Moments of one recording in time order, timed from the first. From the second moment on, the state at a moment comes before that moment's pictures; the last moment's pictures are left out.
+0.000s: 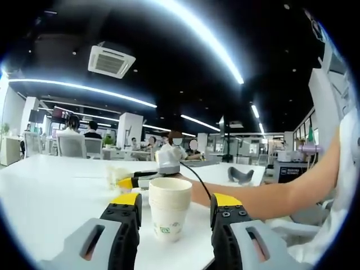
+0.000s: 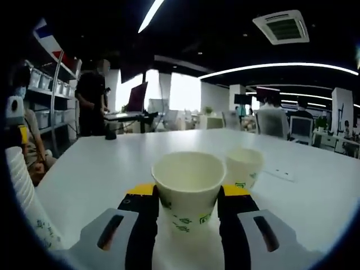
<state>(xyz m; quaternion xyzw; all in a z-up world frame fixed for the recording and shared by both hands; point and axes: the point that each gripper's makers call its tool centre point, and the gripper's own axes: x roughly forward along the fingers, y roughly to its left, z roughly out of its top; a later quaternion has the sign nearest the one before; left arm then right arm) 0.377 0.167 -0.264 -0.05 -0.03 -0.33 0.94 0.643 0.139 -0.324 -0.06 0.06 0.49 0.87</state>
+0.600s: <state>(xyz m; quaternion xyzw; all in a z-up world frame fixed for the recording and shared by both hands) 0.376 0.166 -0.270 -0.05 -0.03 -0.34 0.94 0.564 0.070 -0.288 -0.05 0.03 0.48 0.87</state>
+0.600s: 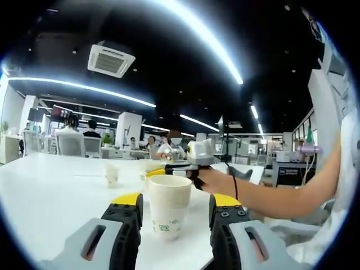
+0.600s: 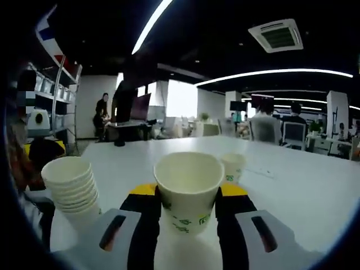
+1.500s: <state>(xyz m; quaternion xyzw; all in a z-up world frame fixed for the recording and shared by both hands) 0.377 0.159 -0.283 -0.06 -0.02 -0.34 0.94 0.435 0.084 -0.195 -0.06 -0.05 0.54 0.84</state>
